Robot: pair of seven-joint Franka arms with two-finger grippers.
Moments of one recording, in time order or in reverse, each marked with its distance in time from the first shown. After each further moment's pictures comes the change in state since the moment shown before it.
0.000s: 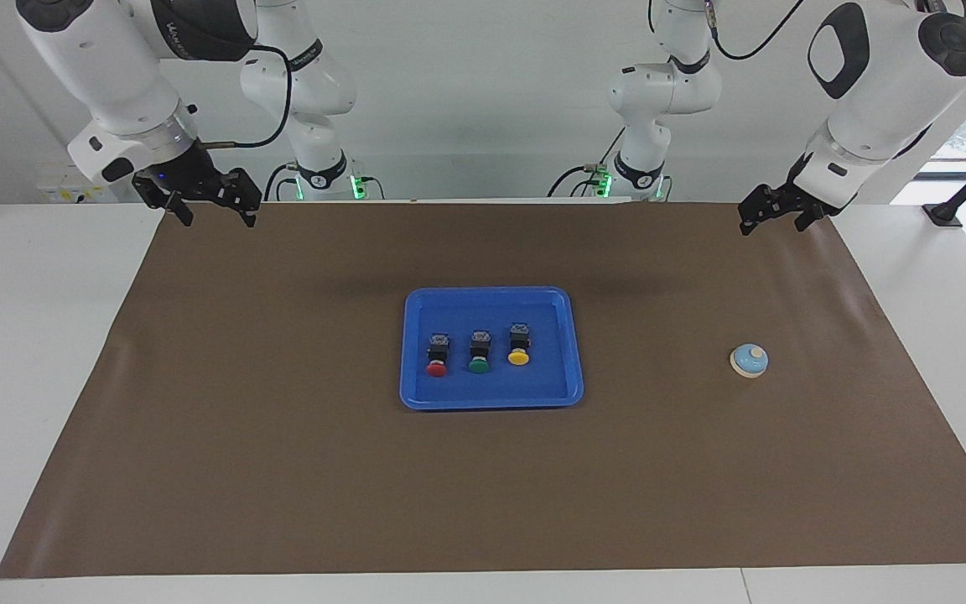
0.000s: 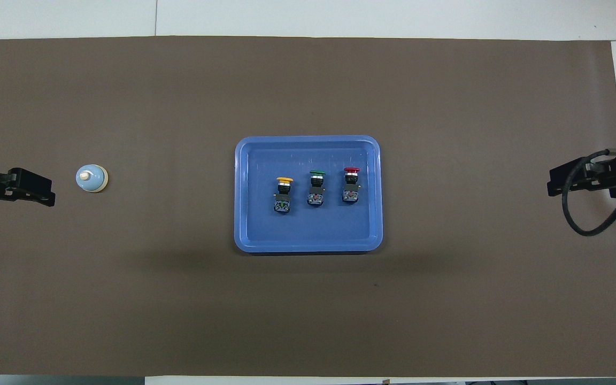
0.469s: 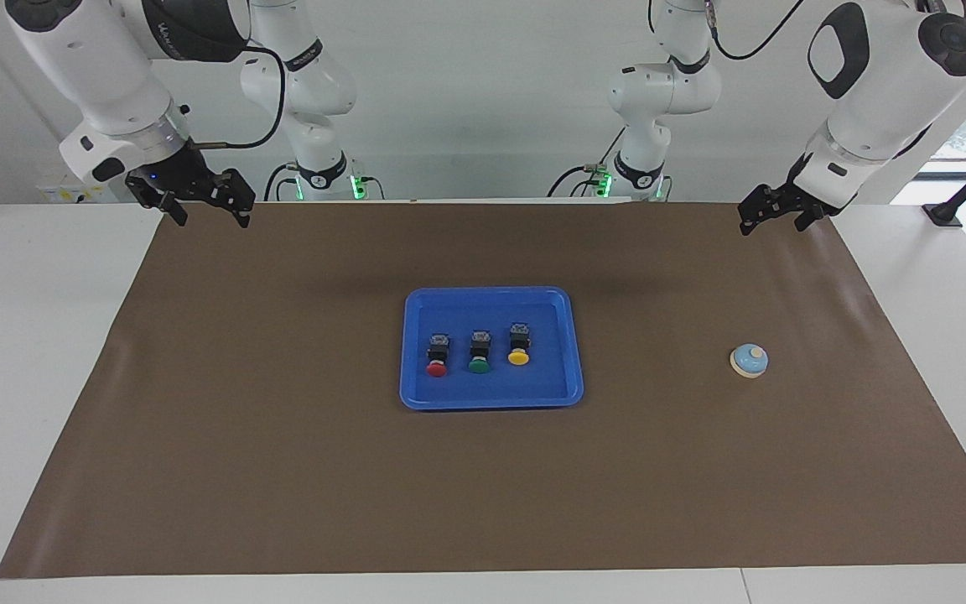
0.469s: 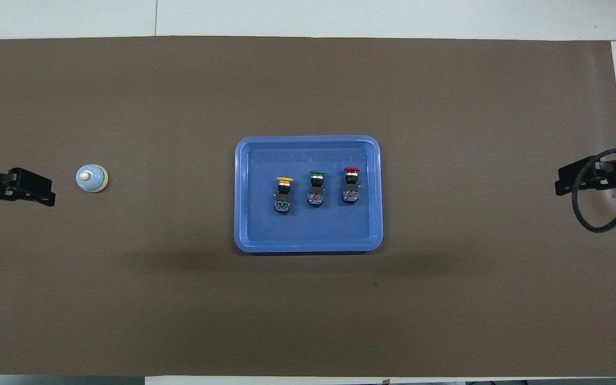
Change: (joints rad) left arm 0.000 0.000 0.000 0.000 0.000 0.000 0.000; right arm -0.013 0.000 -0.001 0.000 0.000 0.000 0.000
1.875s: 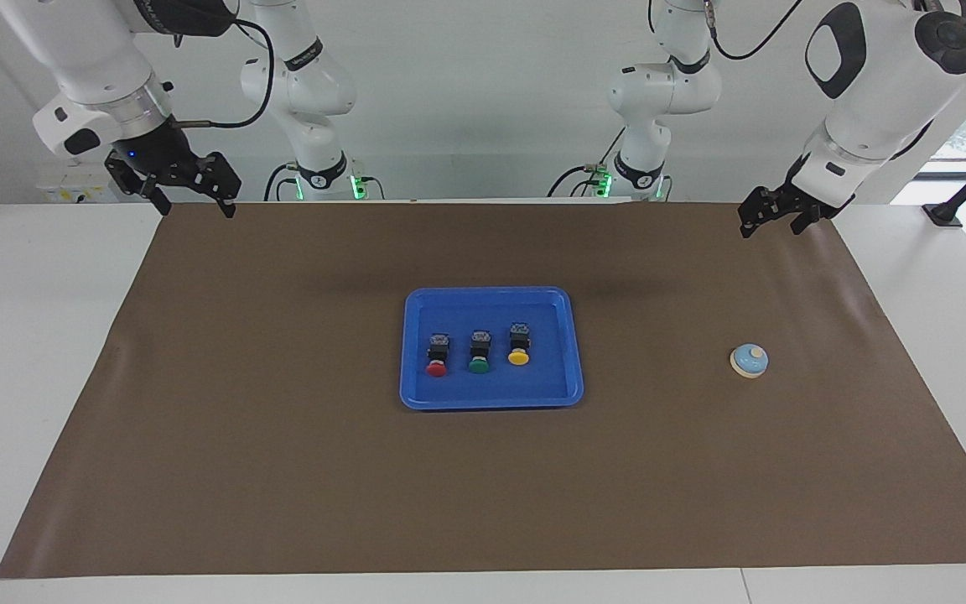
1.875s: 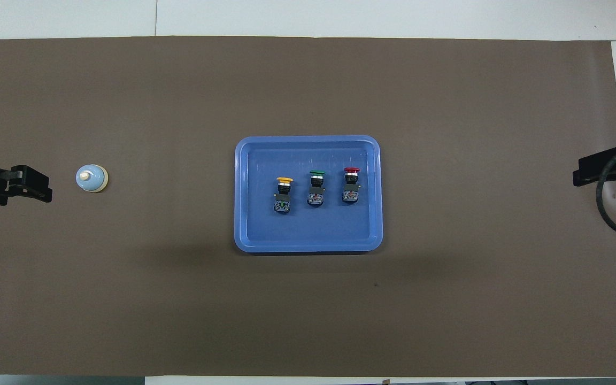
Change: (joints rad) left arm 0.039 0.005 0.002 -0.019 0.001 0.097 0.000; right arm -0.001 -0.013 -0.011 0.054 0.000 -0.001 0.000
